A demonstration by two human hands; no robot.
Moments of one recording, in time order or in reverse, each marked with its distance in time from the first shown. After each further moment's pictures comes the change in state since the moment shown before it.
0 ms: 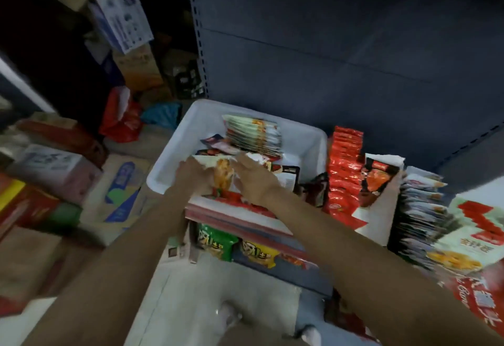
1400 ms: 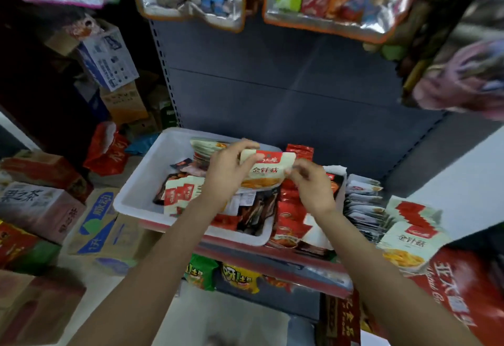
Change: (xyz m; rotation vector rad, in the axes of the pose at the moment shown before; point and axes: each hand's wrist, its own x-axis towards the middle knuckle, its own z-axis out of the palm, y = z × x) left_hand -0.131 0.130 0.008 -0.425 0.261 0.905; right_hand -0.155 0.096 -0.053 0.880 0.741 0.291
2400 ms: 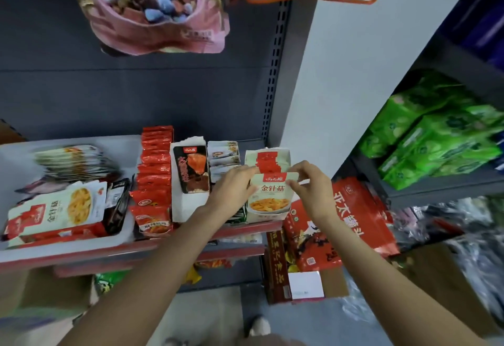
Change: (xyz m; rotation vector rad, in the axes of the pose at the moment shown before) left_hand -0.062 0.126 0.252 0.251 -0.603 0.226; right_hand -0.117 0.161 -0.218 -0.242 0.321 0.187
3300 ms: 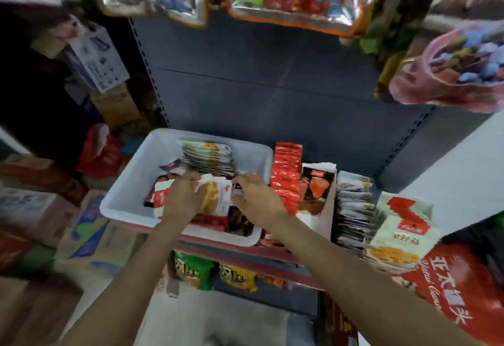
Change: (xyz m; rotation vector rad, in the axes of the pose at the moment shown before) left_hand -0.148 -0.239 -0.159 -0.106 0.434 -0.765; right_hand -0.004 -0.232 0.242 -0.315 -0.630 -0.495
